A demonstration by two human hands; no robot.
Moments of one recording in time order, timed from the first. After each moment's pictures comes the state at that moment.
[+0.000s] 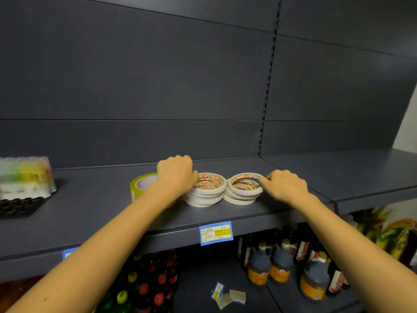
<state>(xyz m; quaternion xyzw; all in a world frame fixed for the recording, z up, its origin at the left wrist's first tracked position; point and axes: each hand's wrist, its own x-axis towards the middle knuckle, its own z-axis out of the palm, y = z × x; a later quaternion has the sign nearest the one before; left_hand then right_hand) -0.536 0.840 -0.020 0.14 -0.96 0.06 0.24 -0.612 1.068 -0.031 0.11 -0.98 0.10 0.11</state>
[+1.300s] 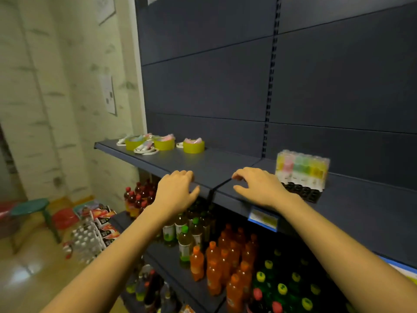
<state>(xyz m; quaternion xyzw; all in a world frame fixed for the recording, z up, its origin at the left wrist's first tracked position) -0.095 0.560 -0.053 0.47 -0.84 0.15 0.25 -0.302 0.626 -0.025 0.74 -0.65 0.15 0.09</state>
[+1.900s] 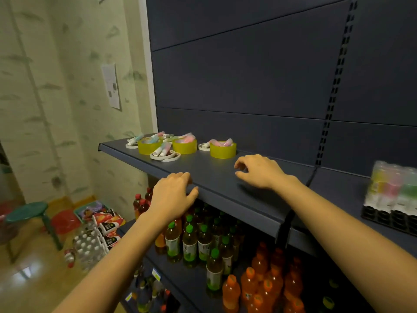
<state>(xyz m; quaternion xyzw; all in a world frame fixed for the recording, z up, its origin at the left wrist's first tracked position) -0.001 0.381 -0.069 0.46 -0.83 0.11 0.28 -0.224 0.413 -0.018 0.71 -0.68 0.14 0.08</state>
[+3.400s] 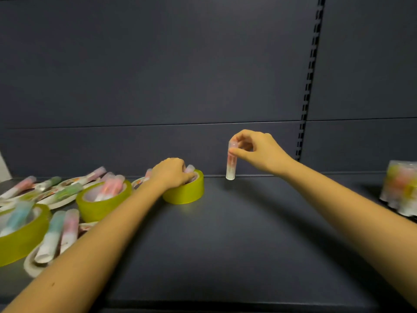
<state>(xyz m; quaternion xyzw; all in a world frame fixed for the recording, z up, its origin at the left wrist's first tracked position) -0.167 0.067 -0.022 0.29 -0.94 -0.07 0.15 -0.272 0.269 0.017 0.48 -0.78 0.39 0.08</state>
